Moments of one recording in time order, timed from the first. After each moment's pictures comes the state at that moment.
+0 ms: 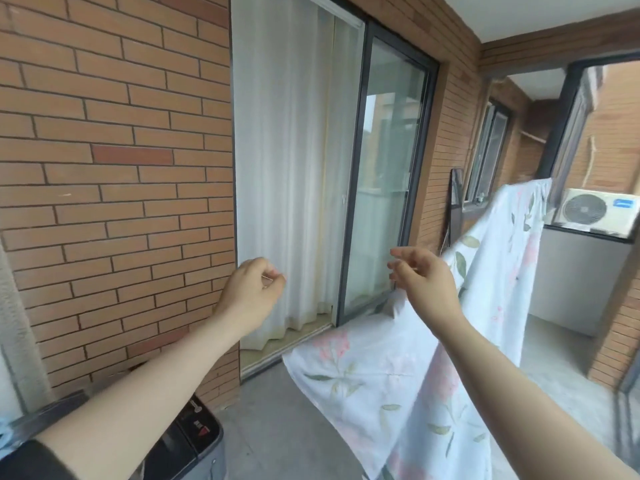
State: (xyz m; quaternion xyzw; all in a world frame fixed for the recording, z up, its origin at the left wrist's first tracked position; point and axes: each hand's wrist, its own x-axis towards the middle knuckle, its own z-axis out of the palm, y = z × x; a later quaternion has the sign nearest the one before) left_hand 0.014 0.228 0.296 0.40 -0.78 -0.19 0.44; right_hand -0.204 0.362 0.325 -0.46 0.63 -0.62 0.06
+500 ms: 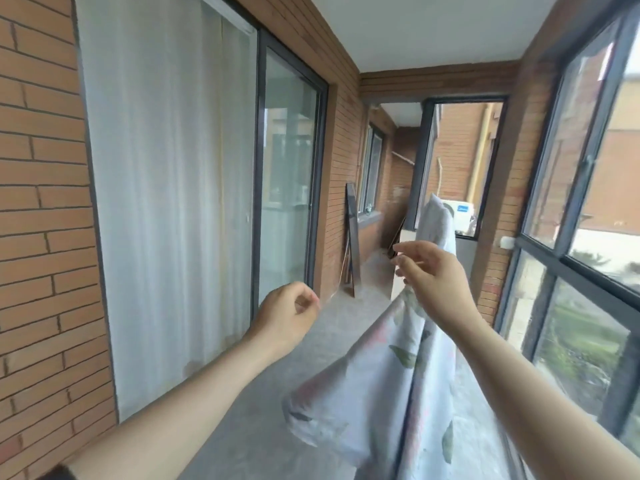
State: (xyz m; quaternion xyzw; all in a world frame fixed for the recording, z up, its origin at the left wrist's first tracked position) left_hand -0.157 0.133 0.315 0.16 -0.86 -0.32 0.36; right_hand -0.291 0.305 0.371 -0.39 0.71 -0.57 -0.14
